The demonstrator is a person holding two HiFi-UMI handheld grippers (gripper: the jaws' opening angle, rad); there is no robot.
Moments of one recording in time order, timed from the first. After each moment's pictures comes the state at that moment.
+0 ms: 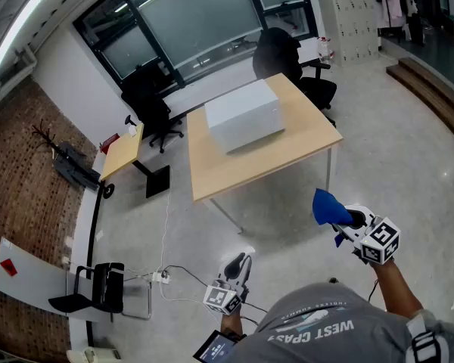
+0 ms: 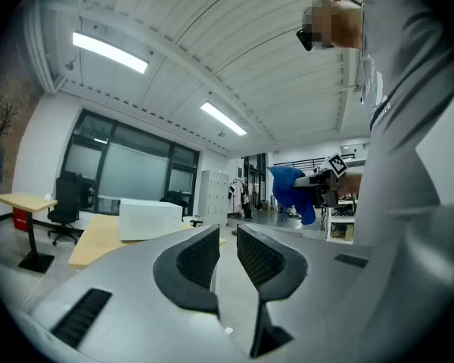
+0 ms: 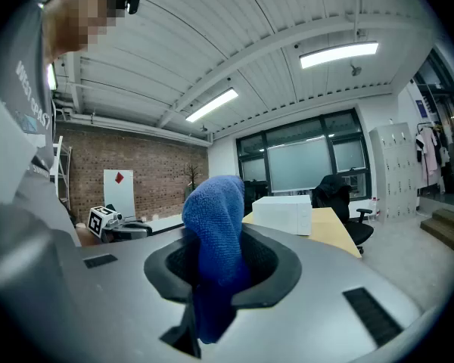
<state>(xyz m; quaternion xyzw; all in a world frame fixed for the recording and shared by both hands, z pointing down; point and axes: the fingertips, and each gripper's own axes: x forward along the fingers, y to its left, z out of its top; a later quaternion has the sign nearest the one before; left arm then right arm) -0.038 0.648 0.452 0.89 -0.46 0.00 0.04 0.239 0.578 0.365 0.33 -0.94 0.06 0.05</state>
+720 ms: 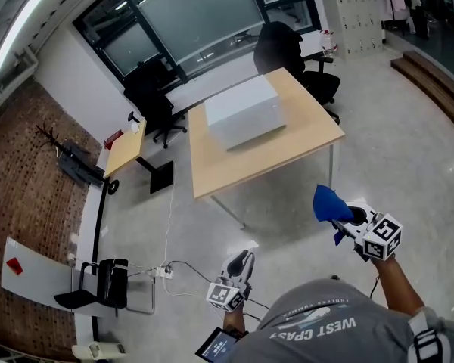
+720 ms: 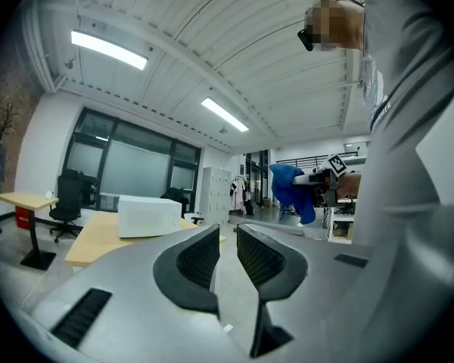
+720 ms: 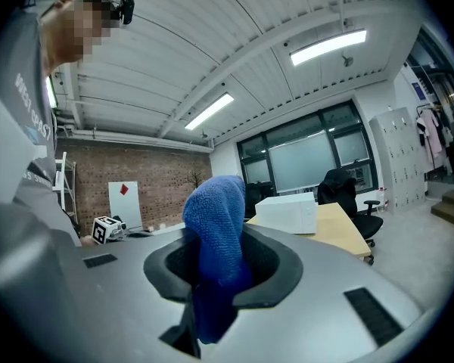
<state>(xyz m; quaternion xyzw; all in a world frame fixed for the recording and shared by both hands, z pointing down) -0.009 0.635 0.449 0.88 -0.47 0.01 0.05 0.260 0.559 0.363 0.31 -0.95 0.08 0.02</state>
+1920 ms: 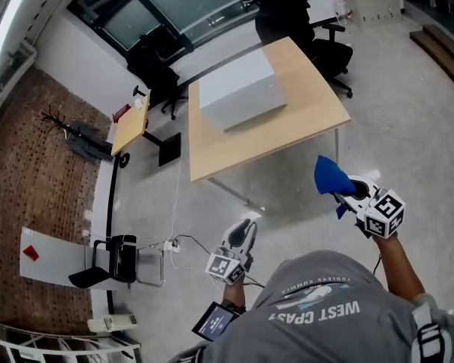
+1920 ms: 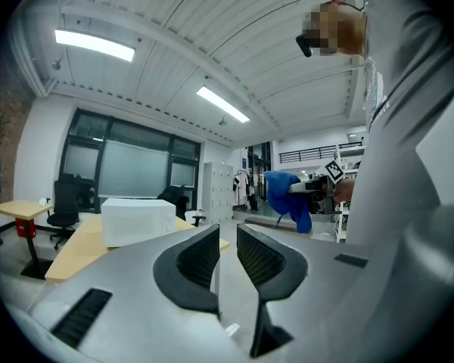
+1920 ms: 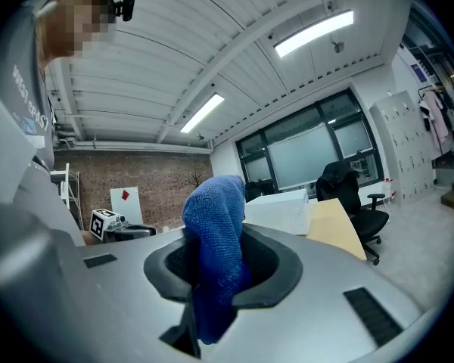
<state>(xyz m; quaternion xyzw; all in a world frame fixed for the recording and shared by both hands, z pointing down) 0.101 0.499 0.428 0.88 -0.48 0.03 0.04 0.353 0.410 0.384 0.28 -0.95 0.11 0.01</state>
